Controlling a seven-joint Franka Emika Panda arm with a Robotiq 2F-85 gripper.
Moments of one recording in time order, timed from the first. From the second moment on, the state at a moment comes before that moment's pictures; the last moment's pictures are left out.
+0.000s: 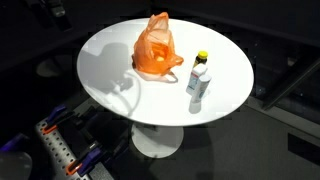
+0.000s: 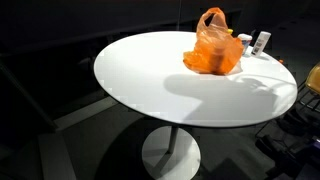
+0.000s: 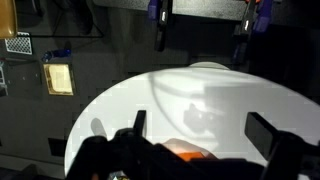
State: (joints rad) arm 0.02 -0.84 0.14 -2.72 -0.14 1.87 0.07
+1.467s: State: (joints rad) arm -0.06 -0.18 -0.11 -2.28 -0.02 2.18 -0.03
